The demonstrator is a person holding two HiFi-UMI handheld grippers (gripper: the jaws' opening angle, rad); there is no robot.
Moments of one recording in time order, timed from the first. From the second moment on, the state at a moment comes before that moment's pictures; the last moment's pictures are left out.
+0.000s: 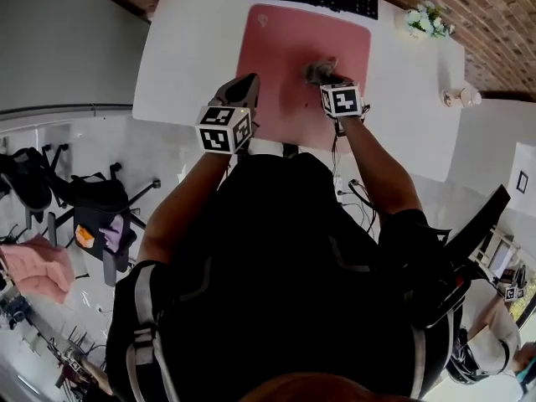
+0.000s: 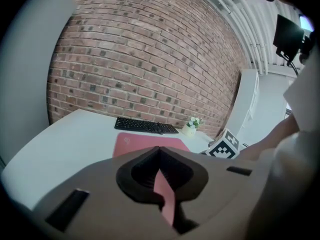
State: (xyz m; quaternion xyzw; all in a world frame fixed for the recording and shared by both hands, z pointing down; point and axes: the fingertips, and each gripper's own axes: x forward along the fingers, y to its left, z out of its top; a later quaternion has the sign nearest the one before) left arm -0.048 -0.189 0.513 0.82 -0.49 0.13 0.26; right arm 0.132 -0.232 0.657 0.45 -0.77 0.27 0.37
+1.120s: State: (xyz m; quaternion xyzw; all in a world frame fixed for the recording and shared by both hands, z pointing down) left arm -0.022 -0.209 0.503 0.85 -0.44 0.12 0.24; right arm 0.254 -0.237 0.607 0.55 -0.71 0.24 0.37
